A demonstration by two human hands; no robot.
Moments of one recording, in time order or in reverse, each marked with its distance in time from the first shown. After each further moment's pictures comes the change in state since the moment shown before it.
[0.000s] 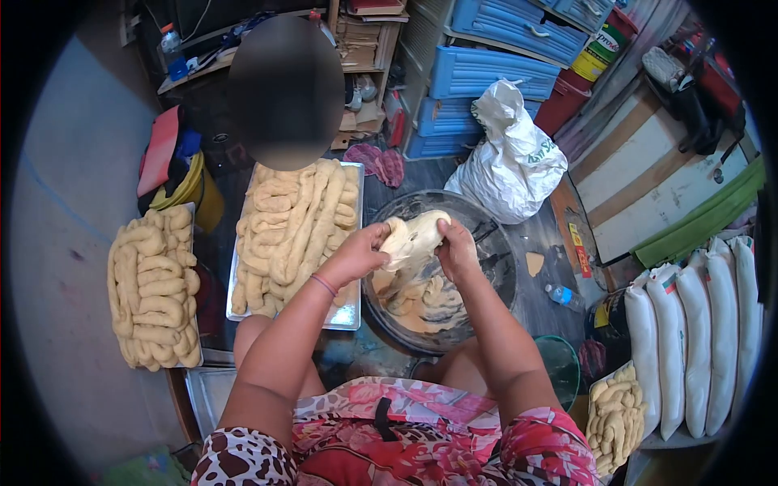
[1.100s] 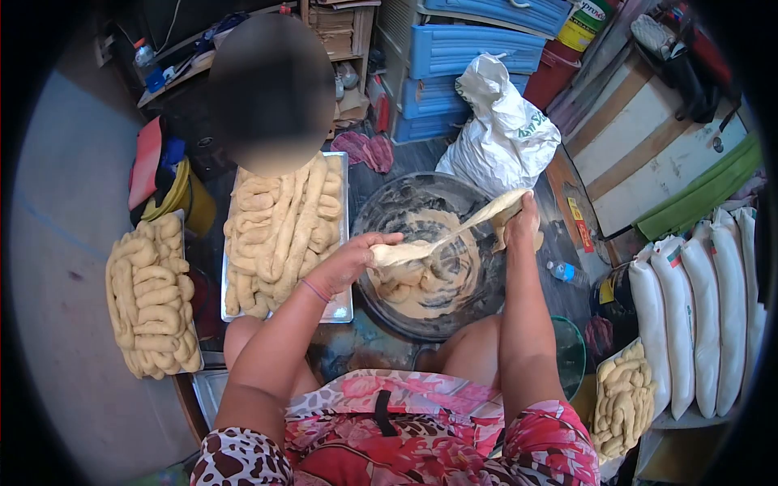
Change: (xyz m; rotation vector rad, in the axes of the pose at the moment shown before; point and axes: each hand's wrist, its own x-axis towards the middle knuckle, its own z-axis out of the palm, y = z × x) left_hand -0.009 -0.012 0.023 -0.520 -0.169 -0.091; right_hand 0.012 -0.045 -0.146 0.071 0.721 -0.487
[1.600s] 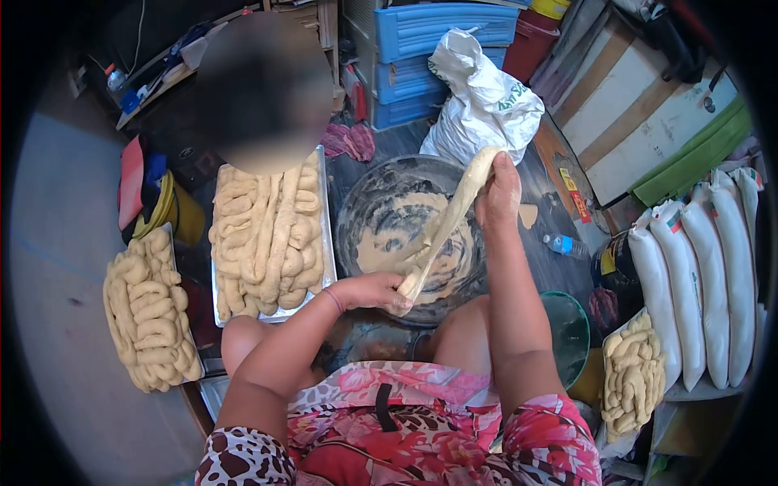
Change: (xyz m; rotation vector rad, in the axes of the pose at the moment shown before) left_hand 0.011 -0.063 0.023 0.586 -0.456 -0.458; right_hand -0.066 -0.058 0.054 0.254 -0.341 -0.003
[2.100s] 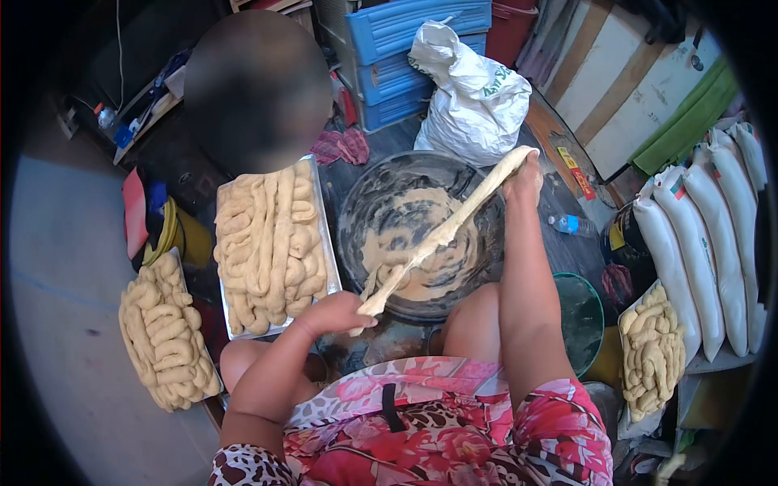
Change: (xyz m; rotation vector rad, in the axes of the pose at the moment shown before) left_hand -0.060 -0.008 -0.002 0.722 0.181 -0.281; right_hand 0.058 0.001 -0.098 0.161 0.633 -0.024
